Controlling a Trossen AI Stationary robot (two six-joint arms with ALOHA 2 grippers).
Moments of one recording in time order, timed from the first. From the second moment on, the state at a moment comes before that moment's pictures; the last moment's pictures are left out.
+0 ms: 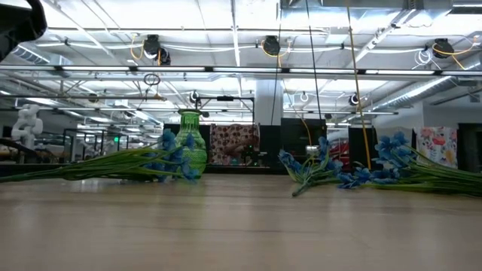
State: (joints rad) left arm -1.27 0.89 0.96 -0.73 -0.65 -0.85; right arm 0.50 2.12 2.15 -0.44 0.68 0.11
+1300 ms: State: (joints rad) left arm -1.32 0.90 0.96 -0.88 -0.54 -0.82; right arm 0.50 2.12 2.15 -0.44 0.68 0.11
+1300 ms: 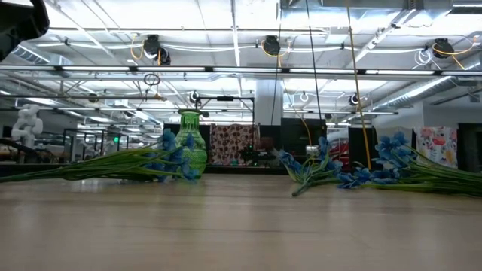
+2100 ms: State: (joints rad) left arm -1.31 0.64 0.96 -1.14 -0.66 -0.83; right arm 0.50 2.10 2.15 -0.47 0.69 0.08
